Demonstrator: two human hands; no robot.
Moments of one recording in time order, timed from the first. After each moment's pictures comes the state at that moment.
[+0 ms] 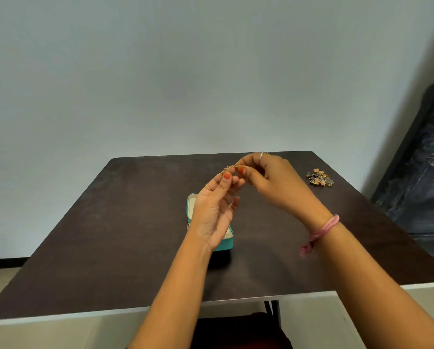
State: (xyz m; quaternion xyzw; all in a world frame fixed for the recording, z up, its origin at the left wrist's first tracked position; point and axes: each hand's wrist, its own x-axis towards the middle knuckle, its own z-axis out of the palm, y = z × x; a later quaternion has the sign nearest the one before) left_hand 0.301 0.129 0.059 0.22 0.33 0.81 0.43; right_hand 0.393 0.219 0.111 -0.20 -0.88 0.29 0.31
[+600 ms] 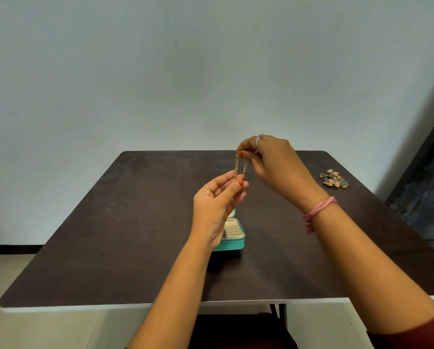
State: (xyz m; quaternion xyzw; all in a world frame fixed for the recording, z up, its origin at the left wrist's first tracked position) left_hand 0.281 0.125 0.046 0.22 0.39 0.83 0.33; right_hand 0.356 0.225 0.127 -0.18 -0.93 0.09 0.32
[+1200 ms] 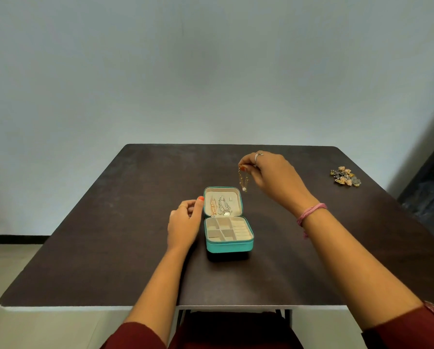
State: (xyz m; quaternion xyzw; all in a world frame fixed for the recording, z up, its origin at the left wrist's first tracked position) left_hand 0.185 0.118 -0.059 0.23 0.81 0.53 0.11; right_hand 0.326 0.255 0.076 -0.19 -0.94 0.08 0.26
